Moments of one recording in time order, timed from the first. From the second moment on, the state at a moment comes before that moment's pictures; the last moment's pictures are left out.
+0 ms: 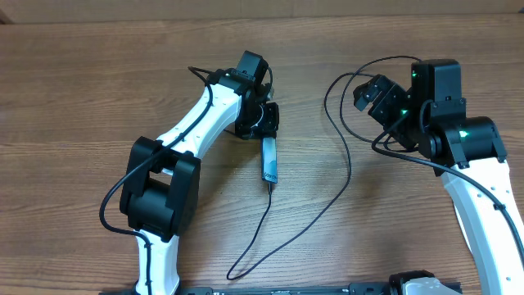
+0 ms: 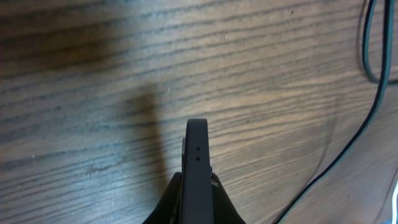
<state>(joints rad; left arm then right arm) -0.42 2.11 1.65 -0.89 0.39 -0.45 0.13 1.32 1.32 -0.89 -0.10 0.78</state>
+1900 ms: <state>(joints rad) -0.42 2.11 1.63 -0.84 0.33 -0.50 0.13 1.34 1.32 -0.87 -0.10 0.78</state>
